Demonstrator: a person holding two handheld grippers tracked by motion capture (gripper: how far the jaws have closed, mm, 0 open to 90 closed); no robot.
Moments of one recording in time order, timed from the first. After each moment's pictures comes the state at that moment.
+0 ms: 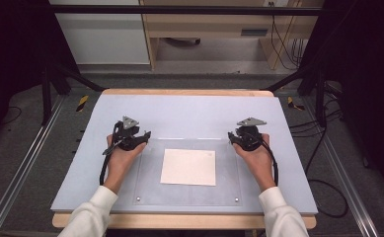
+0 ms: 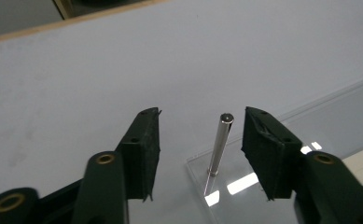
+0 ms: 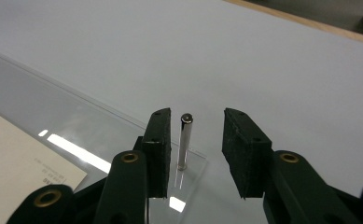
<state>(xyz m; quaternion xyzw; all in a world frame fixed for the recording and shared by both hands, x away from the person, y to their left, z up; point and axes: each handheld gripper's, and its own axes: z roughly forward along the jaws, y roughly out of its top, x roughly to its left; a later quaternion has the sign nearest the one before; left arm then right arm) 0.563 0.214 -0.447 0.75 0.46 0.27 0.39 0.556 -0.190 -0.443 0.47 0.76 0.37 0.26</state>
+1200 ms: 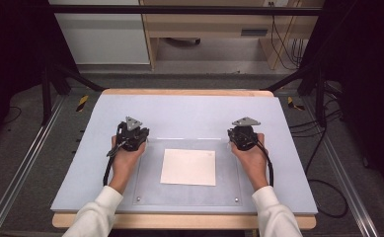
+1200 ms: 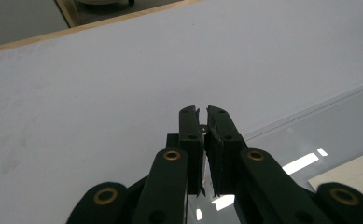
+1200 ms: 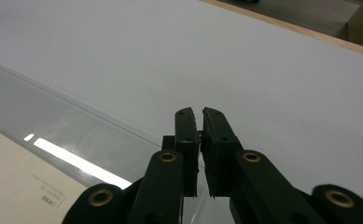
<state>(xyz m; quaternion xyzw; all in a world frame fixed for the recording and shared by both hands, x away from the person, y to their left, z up) 0.561 0.200 -0.448 0.75 0.46 0.28 0.38 0.558 -0.176 -0.443 0.47 0.75 0.36 0.28</state>
